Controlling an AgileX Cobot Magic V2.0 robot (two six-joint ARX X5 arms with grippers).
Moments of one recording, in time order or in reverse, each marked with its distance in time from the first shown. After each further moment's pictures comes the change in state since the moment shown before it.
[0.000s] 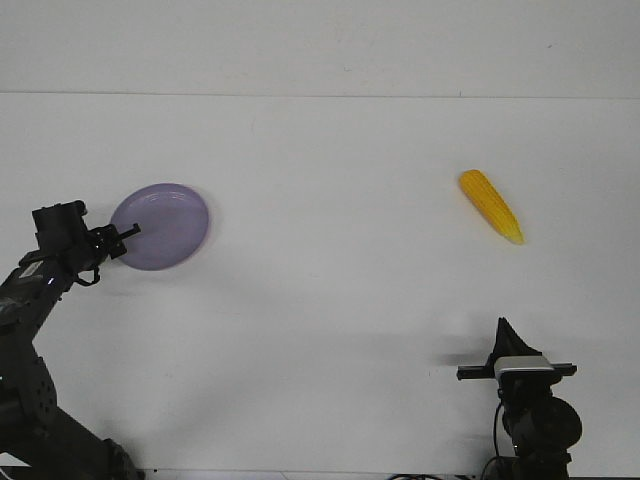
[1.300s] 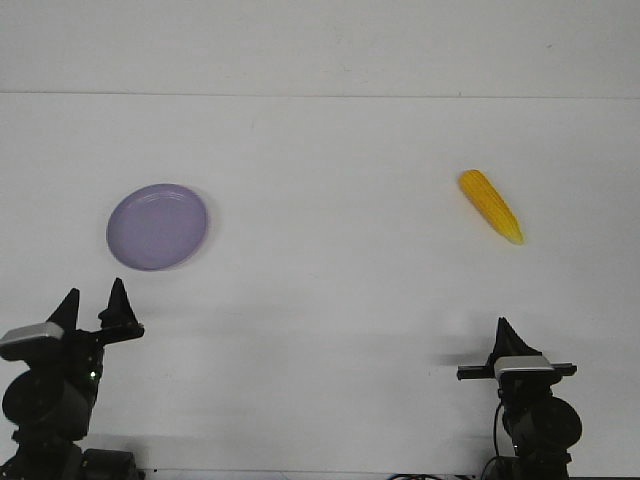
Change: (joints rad) left arm -0.371 -1.339 -0.492 -0.127 -0.338 -0.093; right arm 0.000 0.000 0.000 0.000 0.000 0.000
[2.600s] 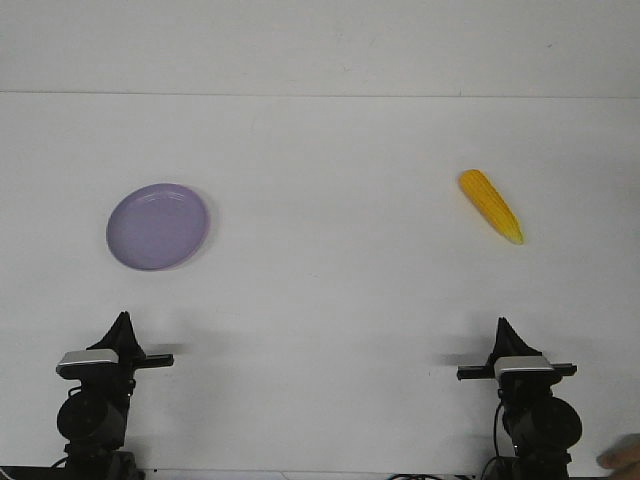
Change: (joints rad) left arm -0.002 -0.373 -0.542 0.232 -0.002 0.289; right arm 0.000 0.000 0.000 0.000 0.000 0.000
